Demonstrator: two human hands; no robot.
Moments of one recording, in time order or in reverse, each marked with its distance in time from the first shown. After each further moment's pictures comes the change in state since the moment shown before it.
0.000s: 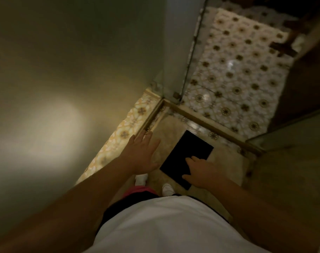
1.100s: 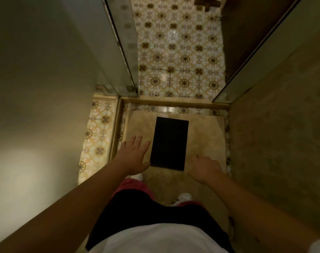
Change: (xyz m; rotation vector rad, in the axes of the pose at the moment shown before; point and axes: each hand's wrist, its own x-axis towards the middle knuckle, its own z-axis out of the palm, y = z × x) left_hand 0.094 0.035 0.041 0.184 -0.178 0.295; right_hand -0.025 0.052 0.100 0.379 0.056 0.424
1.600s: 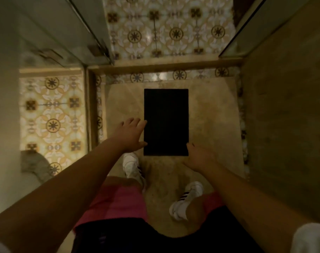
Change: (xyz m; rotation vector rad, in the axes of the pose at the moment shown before) left_hand 0.261 -0.052 0.171 0.064 -0.096 0.149; right_hand 0.234 0.030 0.186 0.188 -0.104 0.088
